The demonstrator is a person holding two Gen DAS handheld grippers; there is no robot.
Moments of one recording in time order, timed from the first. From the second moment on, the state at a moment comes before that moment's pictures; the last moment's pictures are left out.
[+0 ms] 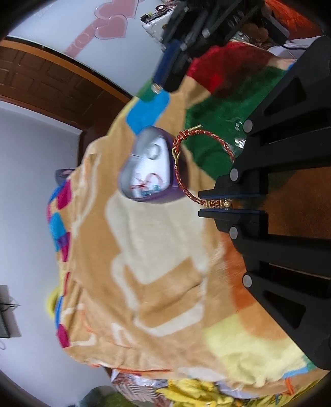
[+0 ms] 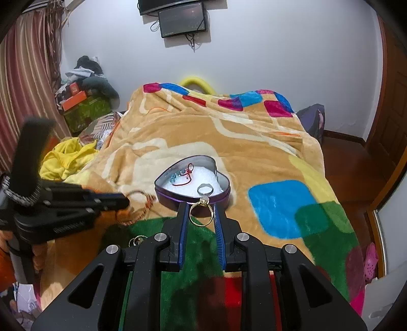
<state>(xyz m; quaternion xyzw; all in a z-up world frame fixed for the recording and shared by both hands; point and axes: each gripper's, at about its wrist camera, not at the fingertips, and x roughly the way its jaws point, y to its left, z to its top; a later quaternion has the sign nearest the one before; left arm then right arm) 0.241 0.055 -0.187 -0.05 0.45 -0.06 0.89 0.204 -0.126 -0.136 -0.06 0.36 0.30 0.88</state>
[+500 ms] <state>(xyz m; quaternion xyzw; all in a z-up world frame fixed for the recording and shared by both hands) 0.274 0.053 -0.145 -0.05 0.39 -0.06 0.92 0.221 -0.118 -0.125 -0.05 0.35 0.30 0.89</state>
